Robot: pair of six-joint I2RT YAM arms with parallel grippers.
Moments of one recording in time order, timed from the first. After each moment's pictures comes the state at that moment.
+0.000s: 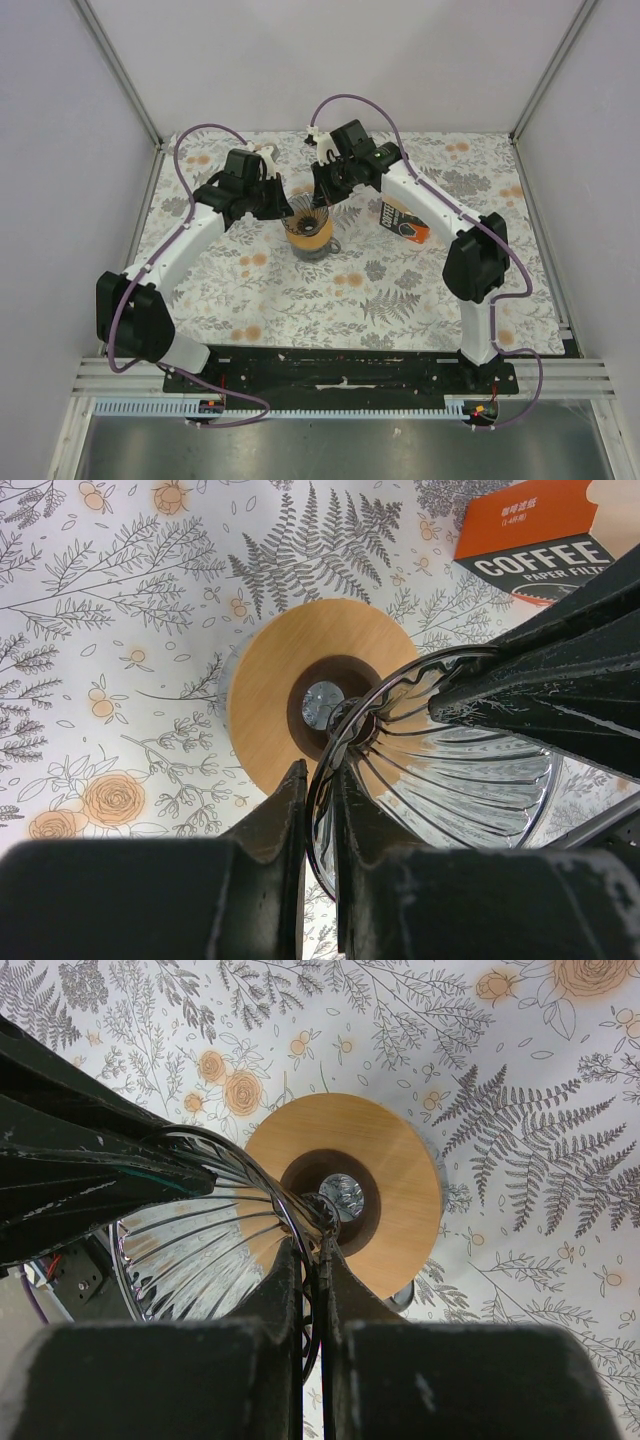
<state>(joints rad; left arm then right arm) -0.38 1.48 1.25 -0.55 0.23 -0.37 0.62 2.01 1.94 -0.77 -0.39 0.13</state>
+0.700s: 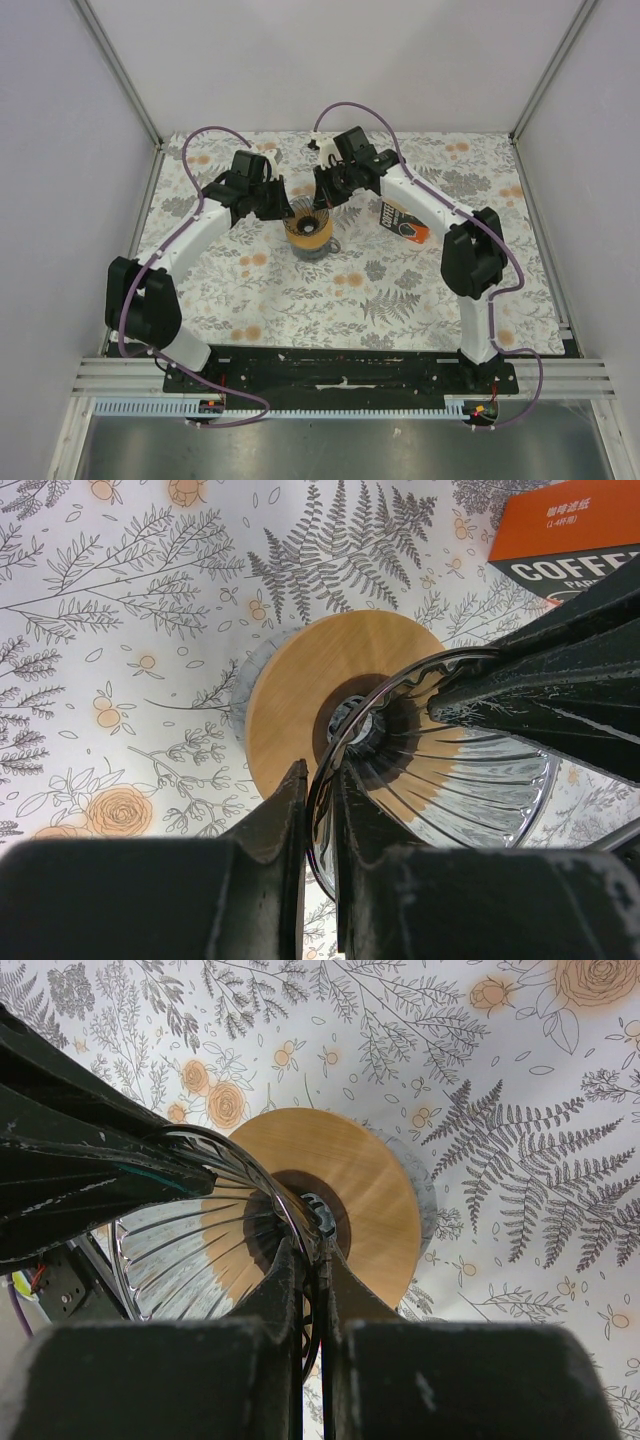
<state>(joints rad) -0.37 1.56 1.25 -0.52 0.22 -0.37 0.59 2.06 1.87 -0.67 -0.44 0.11</state>
